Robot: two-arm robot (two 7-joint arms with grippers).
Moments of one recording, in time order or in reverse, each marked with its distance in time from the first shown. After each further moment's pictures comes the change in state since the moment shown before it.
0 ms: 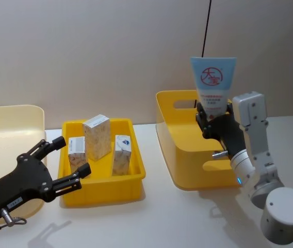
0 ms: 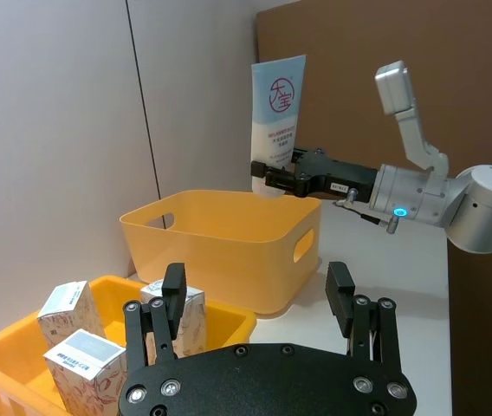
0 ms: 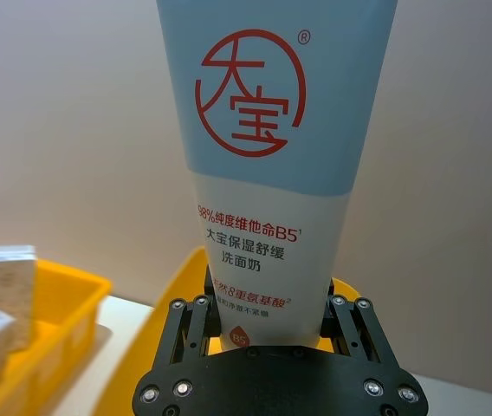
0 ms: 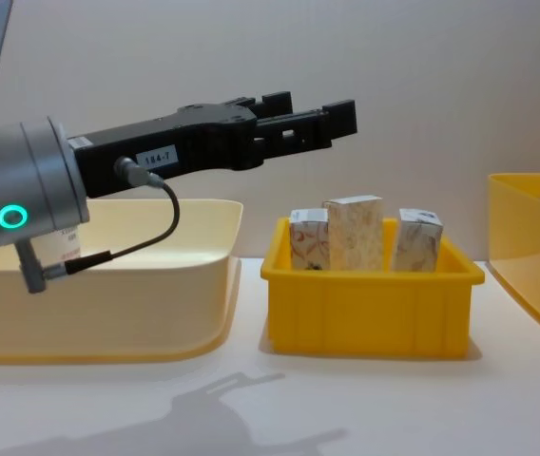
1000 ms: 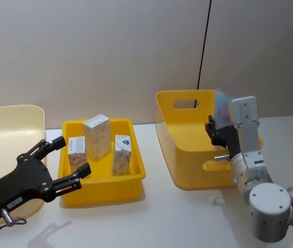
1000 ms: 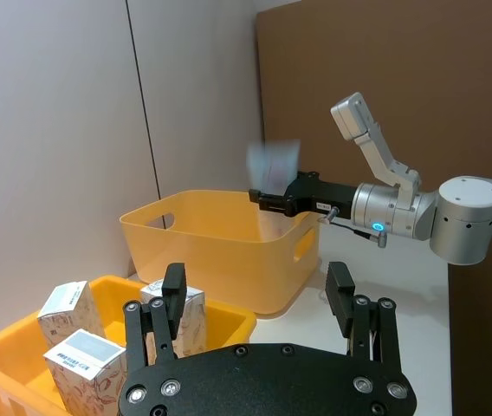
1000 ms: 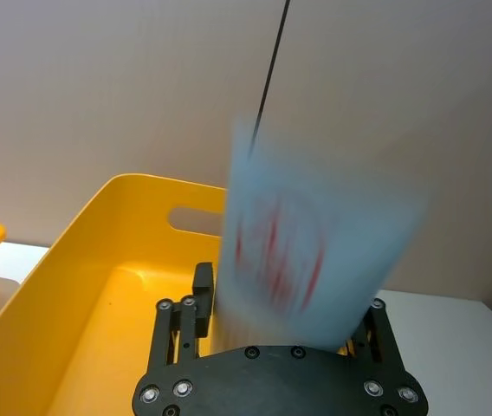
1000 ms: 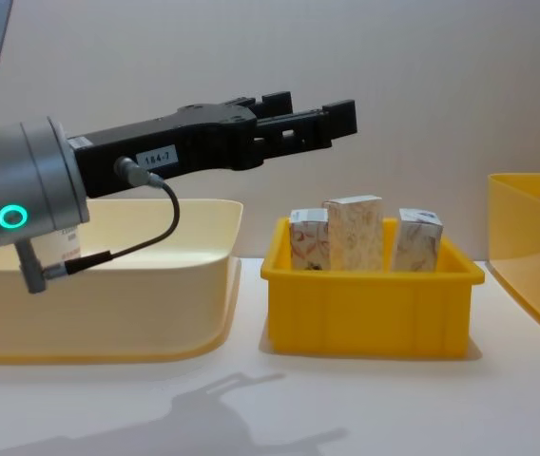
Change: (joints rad) left arm 0.000 0.000 0.000 0.000 0.000 0.000 0.000; right arm 0.059 -0.093 0.031 0.113 -0.081 0.155 -0.139
